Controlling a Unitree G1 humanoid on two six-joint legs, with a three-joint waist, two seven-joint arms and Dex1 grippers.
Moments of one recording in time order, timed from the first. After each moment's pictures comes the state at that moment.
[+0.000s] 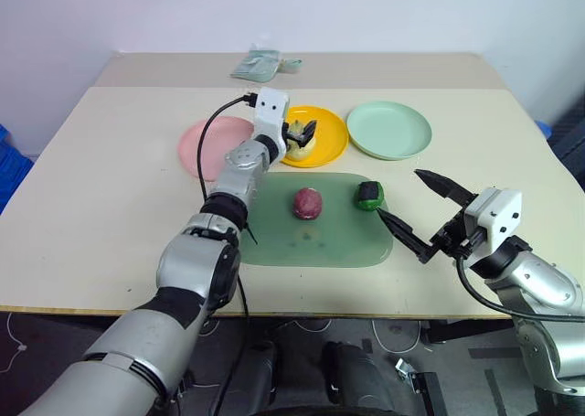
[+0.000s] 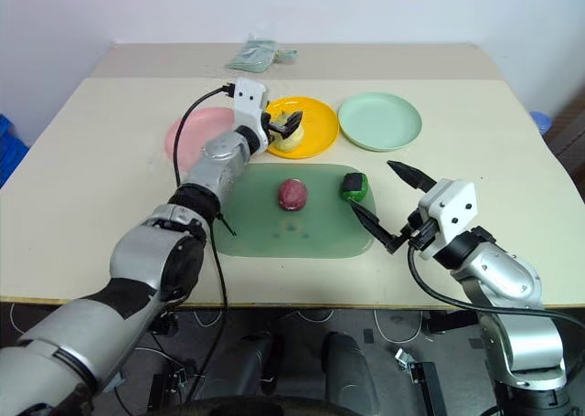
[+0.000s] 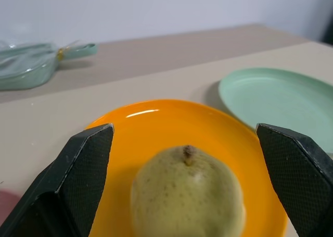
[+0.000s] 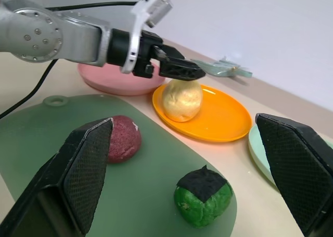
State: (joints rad) left arm -1.10 0.08 0.08 1.07 -0.09 -0.09 -0.39; right arm 0.07 -0.58 -0.23 -0.55 0.45 0.21 0.64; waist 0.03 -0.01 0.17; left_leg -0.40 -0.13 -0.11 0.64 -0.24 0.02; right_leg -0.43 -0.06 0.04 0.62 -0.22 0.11
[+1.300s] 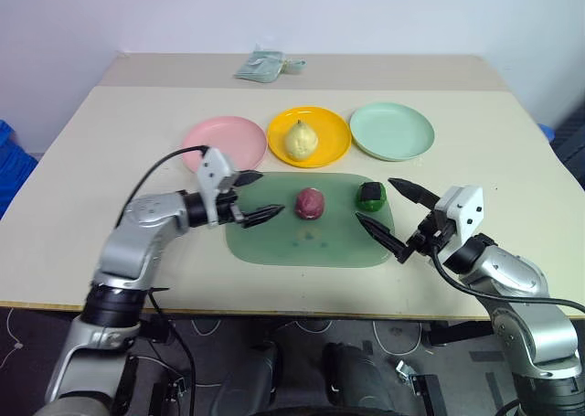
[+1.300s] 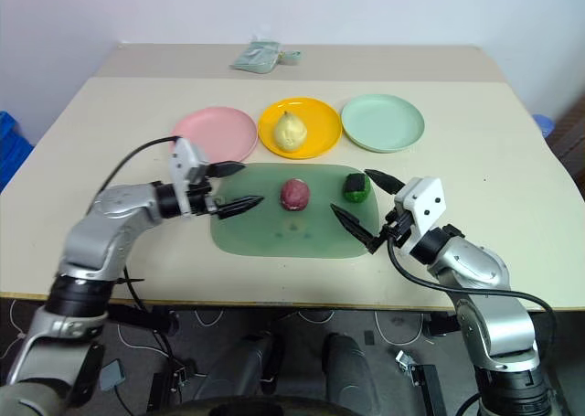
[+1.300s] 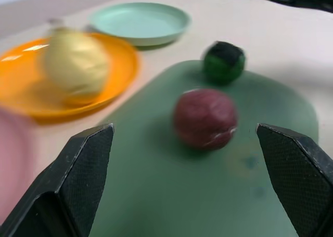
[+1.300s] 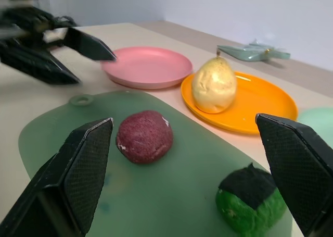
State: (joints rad) left arm -0.52 0.47 -0.12 0.00 -0.32 0.45 -0.89; right arm 0.02 -0.54 -0.15 -0.49 0.46 0.28 0.63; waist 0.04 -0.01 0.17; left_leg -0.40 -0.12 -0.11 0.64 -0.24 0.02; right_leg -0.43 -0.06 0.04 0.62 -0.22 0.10
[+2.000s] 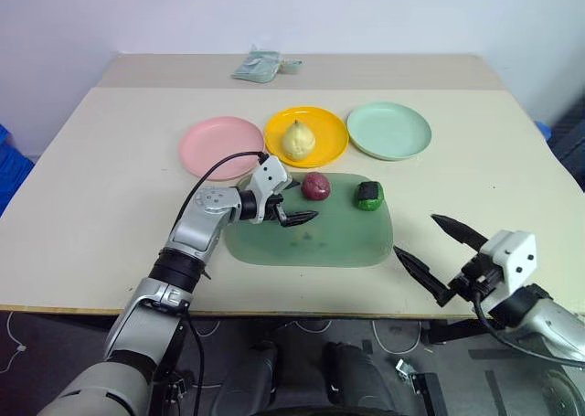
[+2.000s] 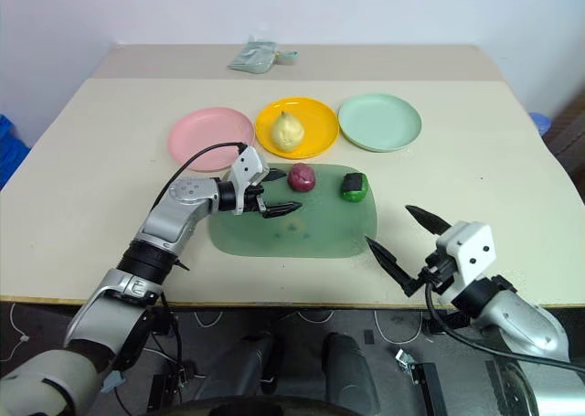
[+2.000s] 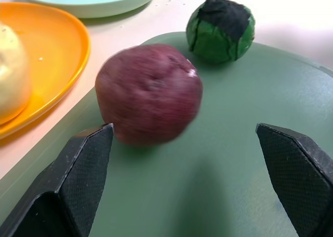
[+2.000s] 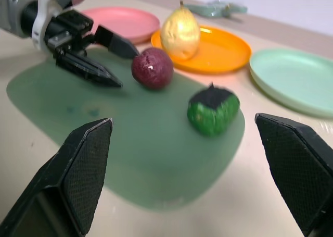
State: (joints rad) left arm -0.69 0.31 -0.24 0.39 -0.15 0.25 -0.92; right arm 0.42 -0.55 -0.37 -0.67 0.49 0.25 0.64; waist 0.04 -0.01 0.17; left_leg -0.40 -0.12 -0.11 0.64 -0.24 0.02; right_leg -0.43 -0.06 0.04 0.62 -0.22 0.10
